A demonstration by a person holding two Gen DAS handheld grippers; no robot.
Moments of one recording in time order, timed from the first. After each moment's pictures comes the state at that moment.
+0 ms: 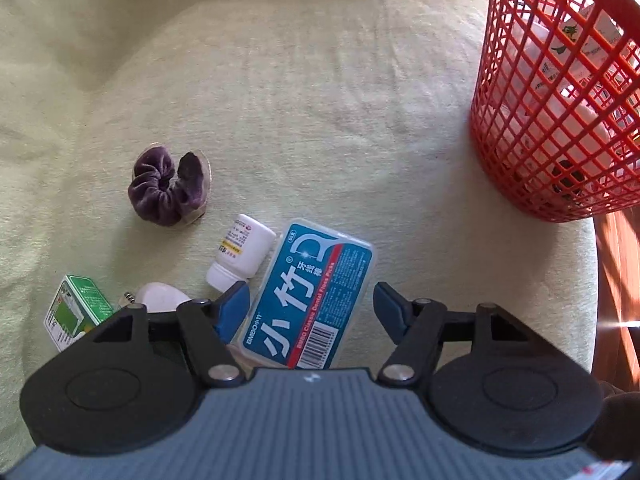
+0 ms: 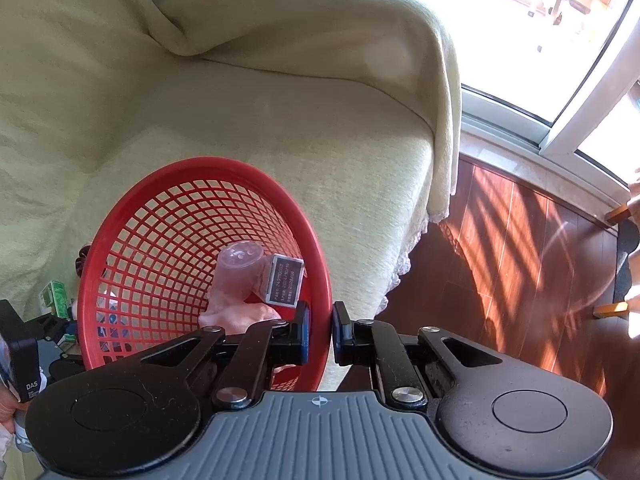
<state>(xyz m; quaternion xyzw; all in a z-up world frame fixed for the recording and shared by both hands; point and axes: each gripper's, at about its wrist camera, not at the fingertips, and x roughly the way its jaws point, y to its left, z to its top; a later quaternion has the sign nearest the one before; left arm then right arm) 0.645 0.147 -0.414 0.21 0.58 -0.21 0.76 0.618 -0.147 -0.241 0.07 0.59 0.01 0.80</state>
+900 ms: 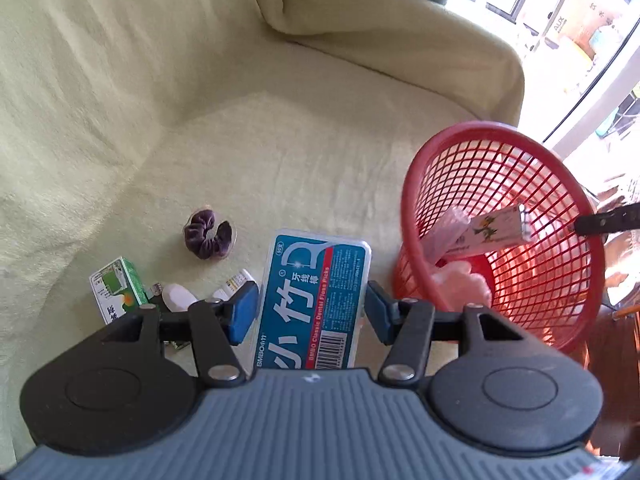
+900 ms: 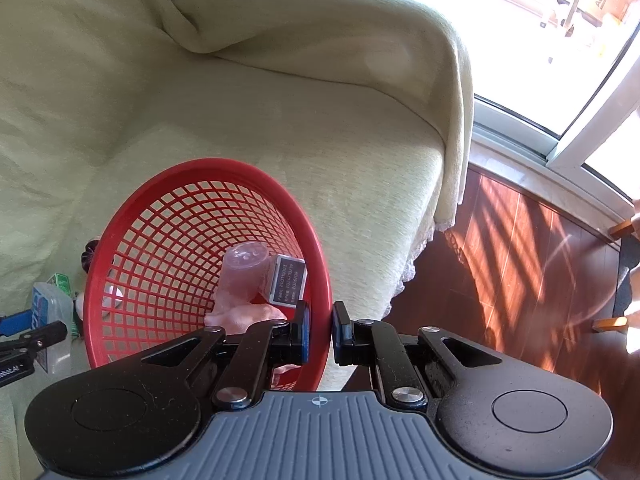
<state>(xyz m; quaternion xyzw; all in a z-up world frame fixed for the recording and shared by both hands) 0.631 0.143 -0.253 0.03 0.54 -0.13 0.83 0.621 -0.136 -0.235 0.05 0.59 0.03 0.80</state>
